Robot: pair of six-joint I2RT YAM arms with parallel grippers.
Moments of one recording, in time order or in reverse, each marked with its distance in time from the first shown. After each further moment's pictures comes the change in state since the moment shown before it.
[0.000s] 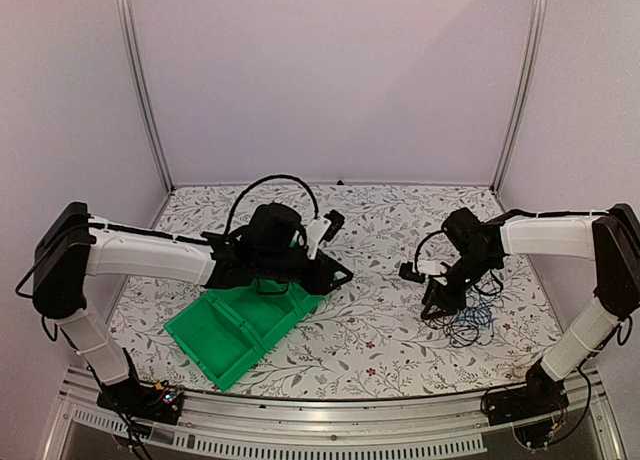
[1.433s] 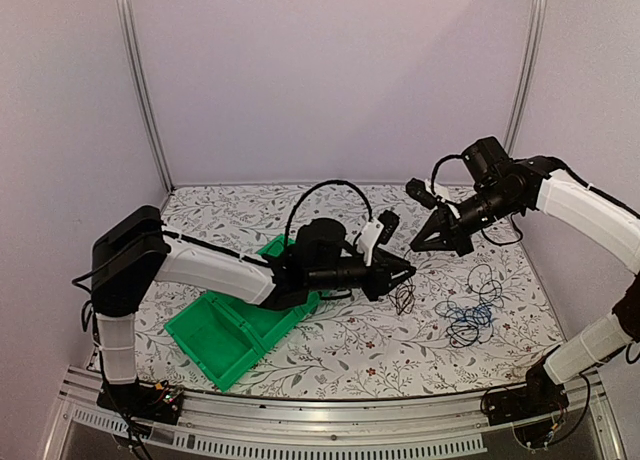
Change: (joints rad) left arm -0.137 0.316 0.198 0.502 0.053 -0.016; right arm 0.000 -0.161 0.385 -0.211 -0.279 0.097
